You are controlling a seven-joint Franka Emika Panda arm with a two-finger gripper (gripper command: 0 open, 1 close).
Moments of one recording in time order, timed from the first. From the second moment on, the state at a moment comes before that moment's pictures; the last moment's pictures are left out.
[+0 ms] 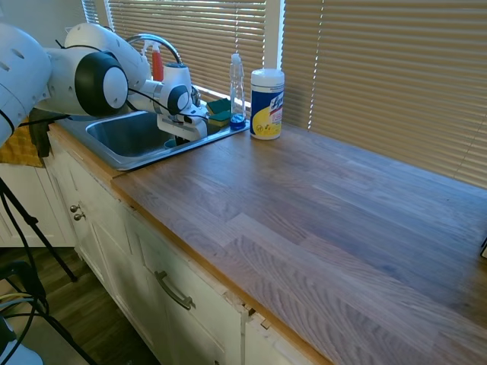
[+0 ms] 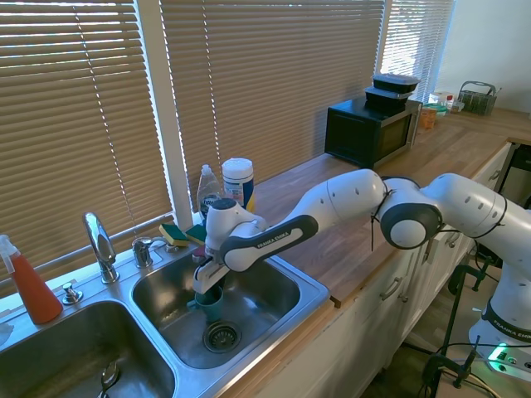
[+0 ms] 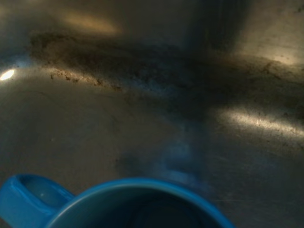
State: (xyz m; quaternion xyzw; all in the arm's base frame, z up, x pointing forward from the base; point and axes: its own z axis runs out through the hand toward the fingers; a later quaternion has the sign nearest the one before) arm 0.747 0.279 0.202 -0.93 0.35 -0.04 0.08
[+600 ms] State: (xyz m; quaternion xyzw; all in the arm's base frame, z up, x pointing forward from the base) arm 0.753 0.273 0.207 -0.93 0.36 -0.04 0.09
